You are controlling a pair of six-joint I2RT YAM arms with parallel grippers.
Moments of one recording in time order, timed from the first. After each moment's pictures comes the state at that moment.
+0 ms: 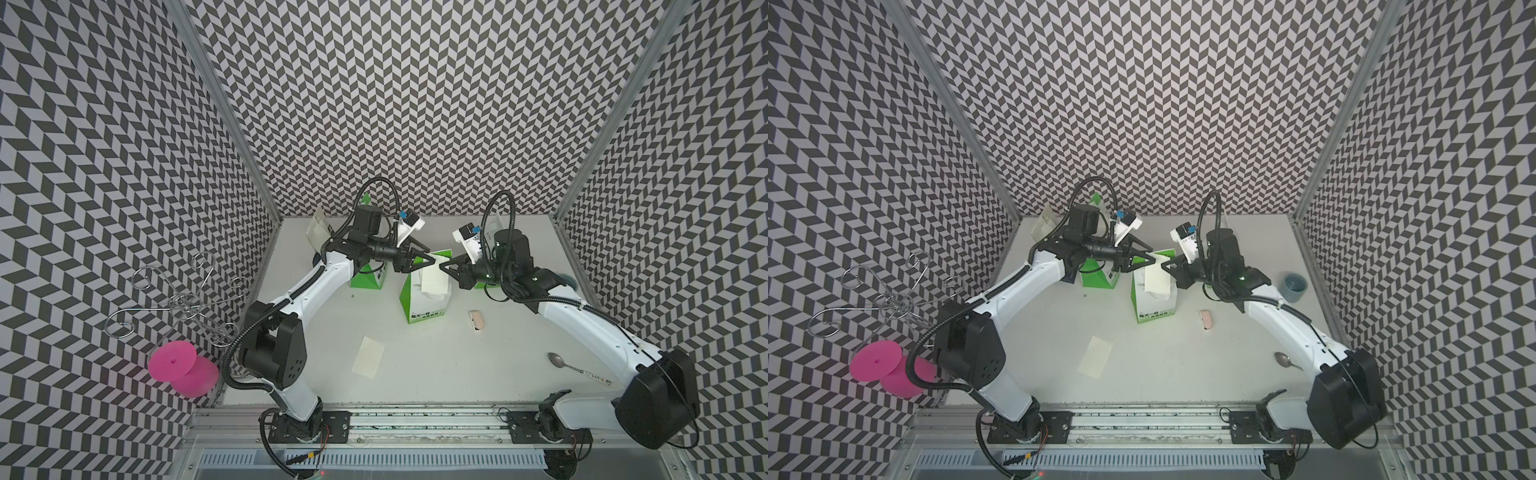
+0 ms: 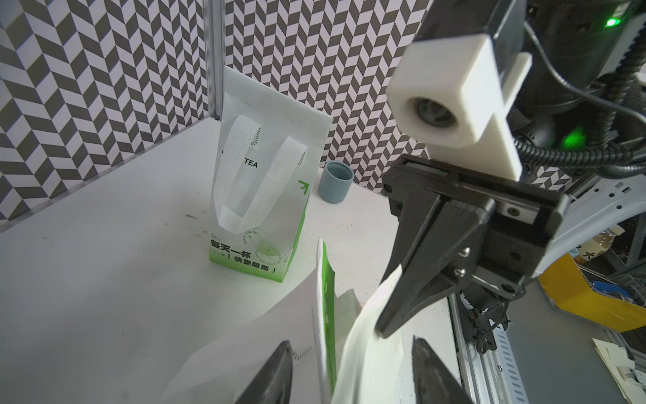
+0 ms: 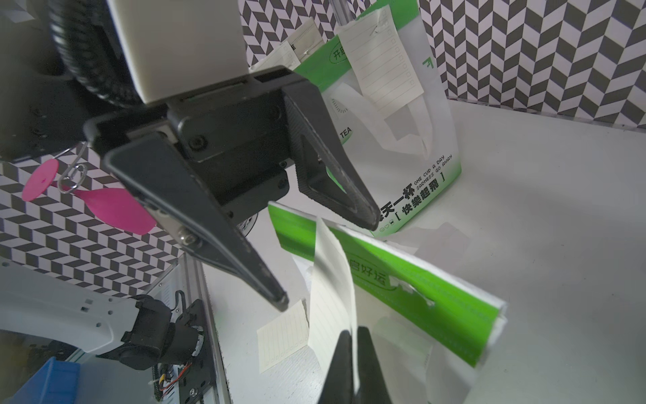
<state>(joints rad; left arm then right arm) -0.43 1.68 1.43 -0.31 1.02 0.16 0.45 1.35 1.10 -0.23 -0.58 0.14</state>
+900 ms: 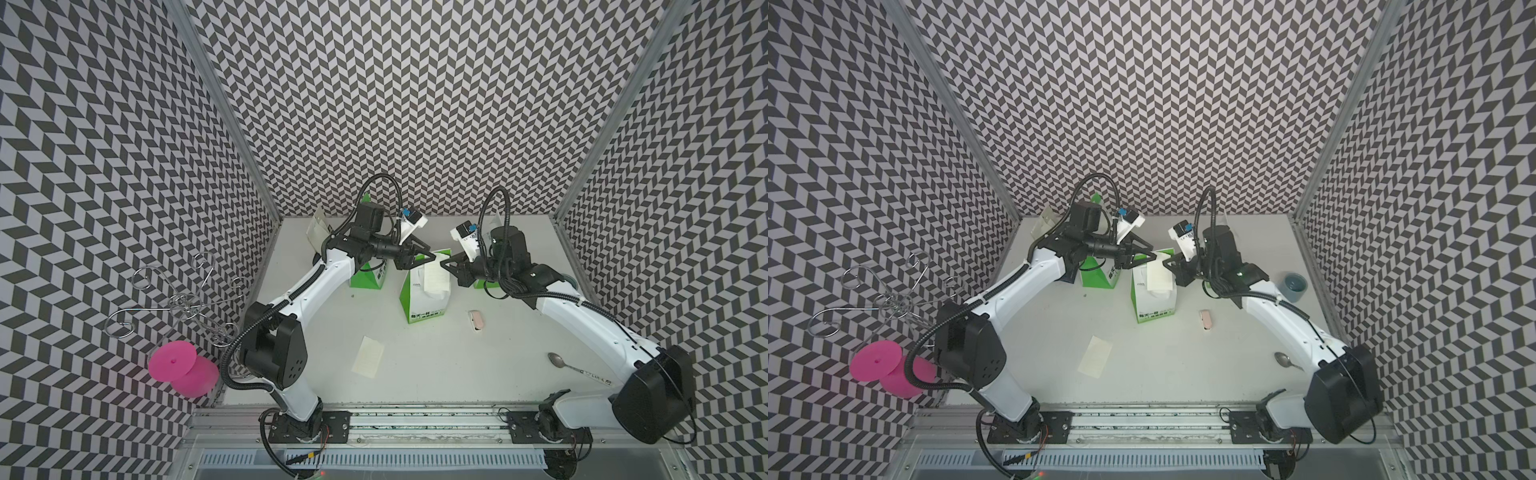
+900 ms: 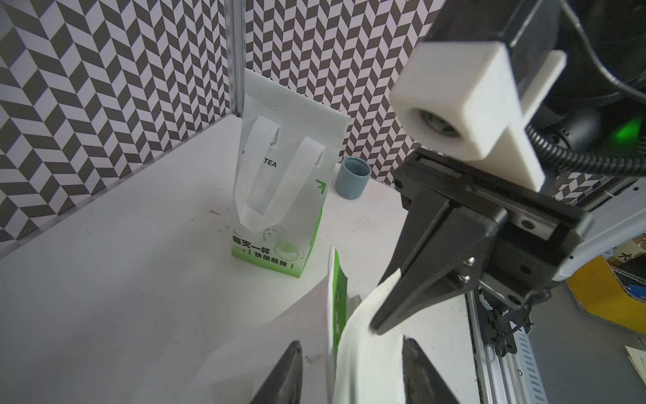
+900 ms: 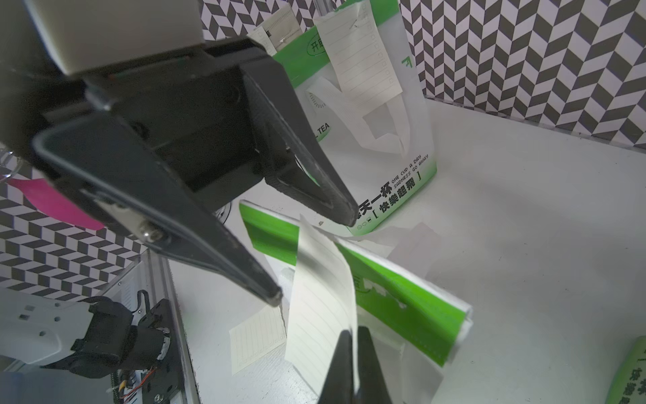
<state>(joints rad) -0.44 1.69 1.49 -0.38 0.93 0.19 0.48 1.38 1.15 -0.29 -0.50 0.07</state>
